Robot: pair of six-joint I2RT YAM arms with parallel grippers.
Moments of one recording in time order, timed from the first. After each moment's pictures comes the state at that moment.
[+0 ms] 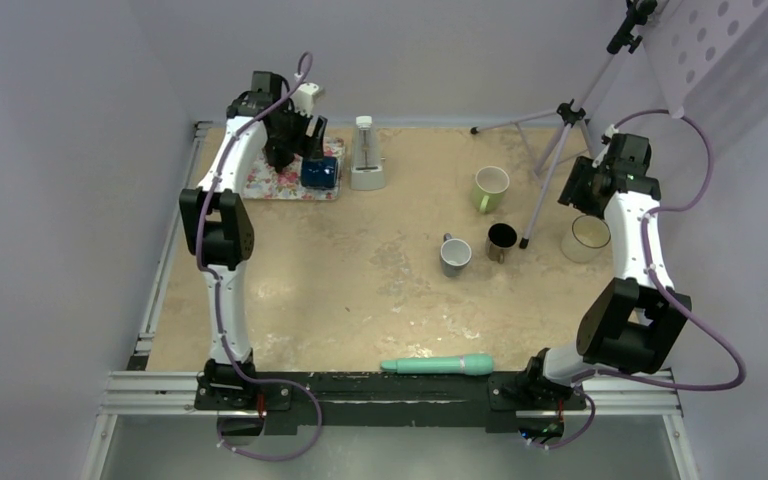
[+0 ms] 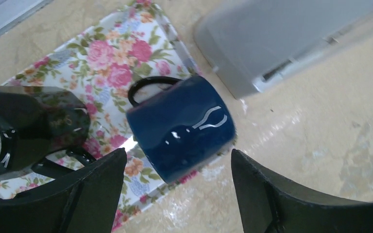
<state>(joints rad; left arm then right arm) -0.09 2.24 2.19 -0.88 0.42 0.35 -0.30 1.48 1.32 -0.70 -0.05 0.14</state>
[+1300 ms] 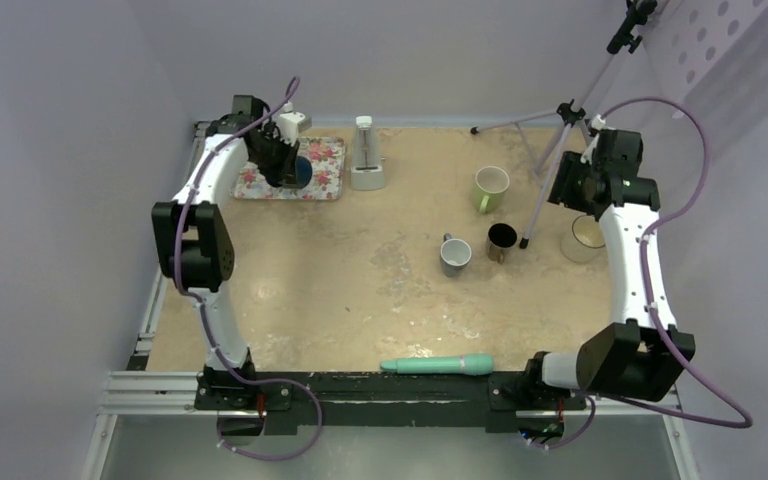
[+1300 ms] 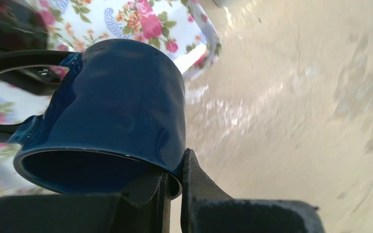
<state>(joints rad) -0.04 2.08 1.84 -0.82 0.45 0.31 -0.22 1.33 1.33 -0.83 -0.01 0.13</state>
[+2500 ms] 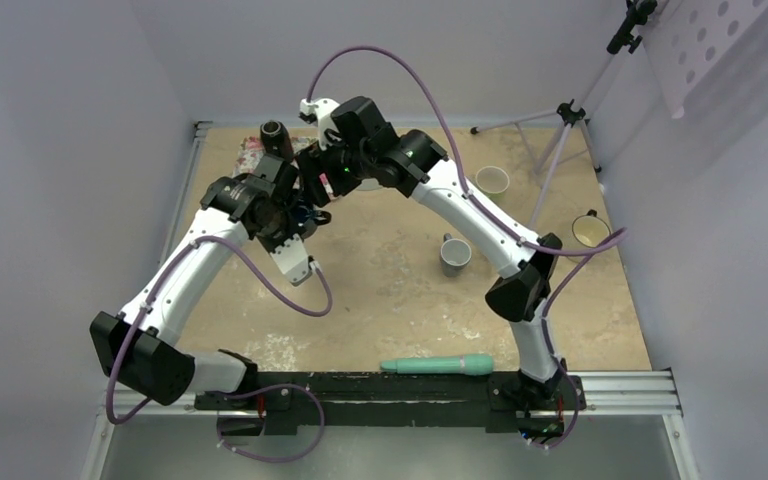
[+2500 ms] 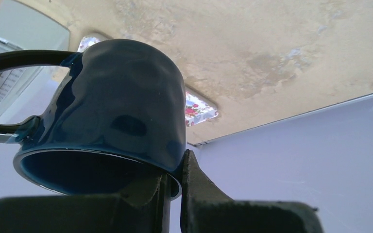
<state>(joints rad) -0.41 1.34 1.36 -1.25 -0.12 2.10 0.88 2.05 2.37 -0.93 -0.11 0.16</state>
